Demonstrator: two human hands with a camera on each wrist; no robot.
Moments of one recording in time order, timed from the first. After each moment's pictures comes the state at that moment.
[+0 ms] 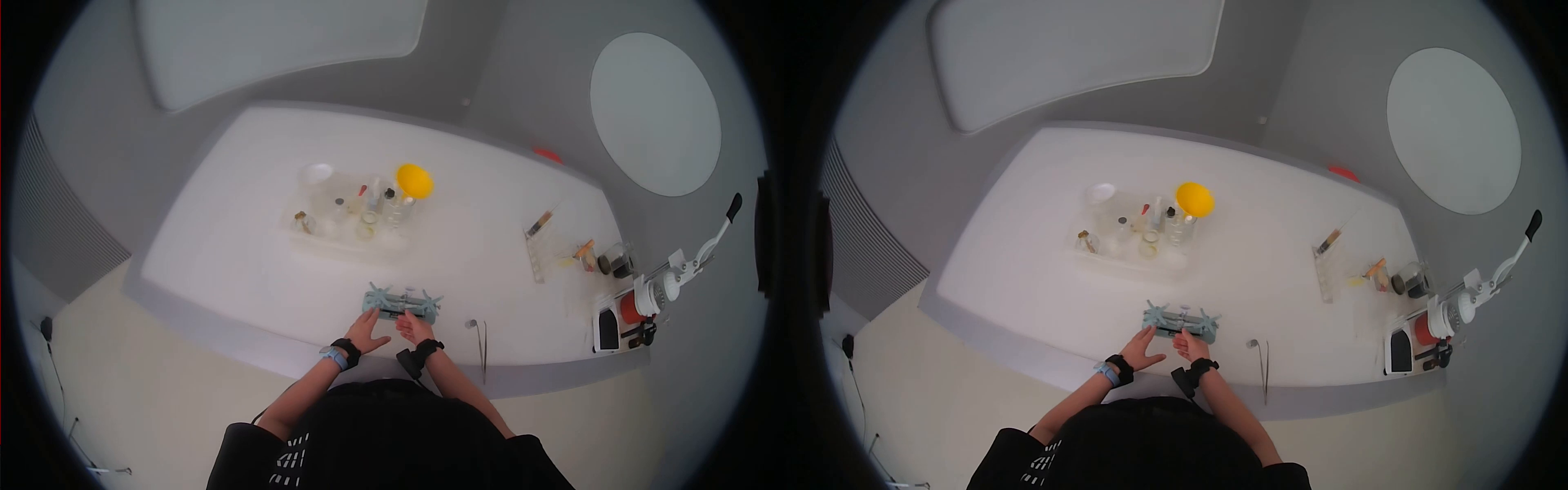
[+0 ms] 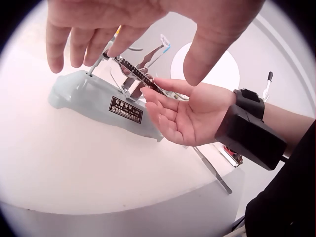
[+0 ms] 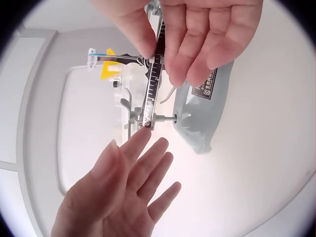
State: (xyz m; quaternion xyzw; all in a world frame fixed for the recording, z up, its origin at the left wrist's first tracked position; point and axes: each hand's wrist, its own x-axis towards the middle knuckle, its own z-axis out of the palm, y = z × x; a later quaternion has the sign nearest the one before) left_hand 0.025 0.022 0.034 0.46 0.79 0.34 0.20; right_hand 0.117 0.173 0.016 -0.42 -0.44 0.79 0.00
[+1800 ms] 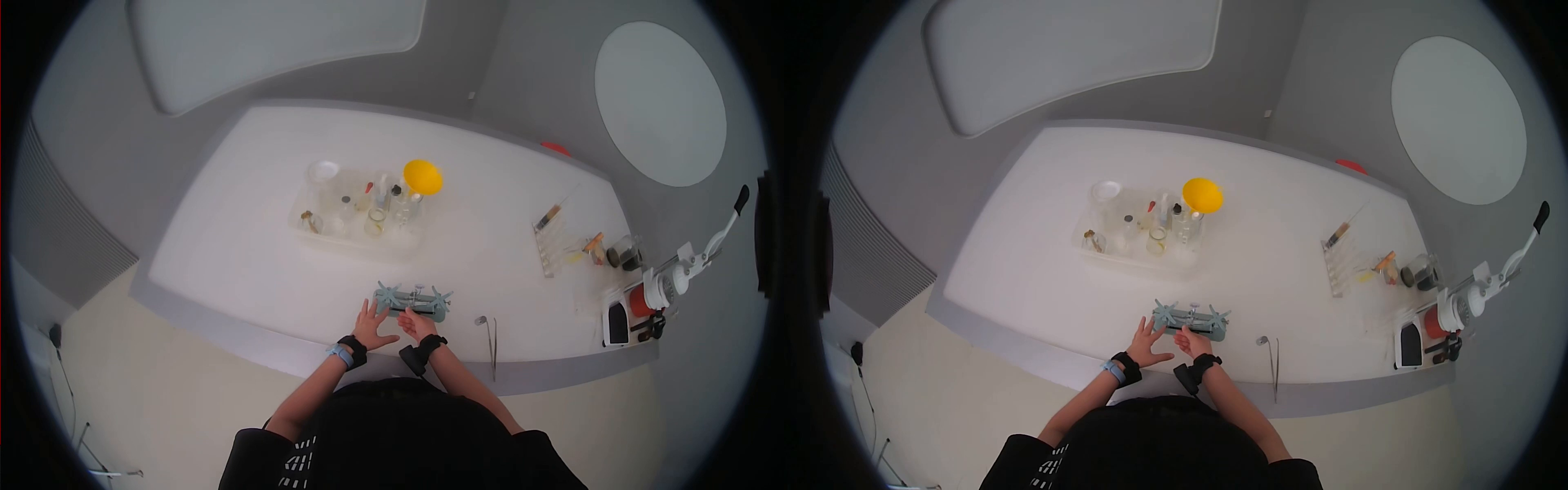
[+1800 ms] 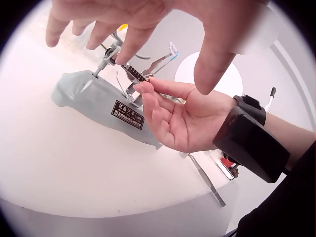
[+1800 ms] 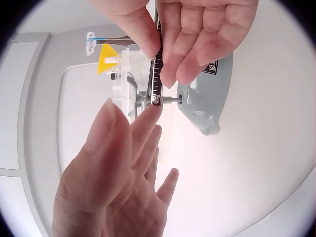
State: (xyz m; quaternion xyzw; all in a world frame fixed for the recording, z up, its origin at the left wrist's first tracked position) left_hand 0.018 0.020 0.042 0.48 0.81 0.28 0.17; right_hand 0.104 0.162 0.019 -0.40 -0.43 0.81 0.00
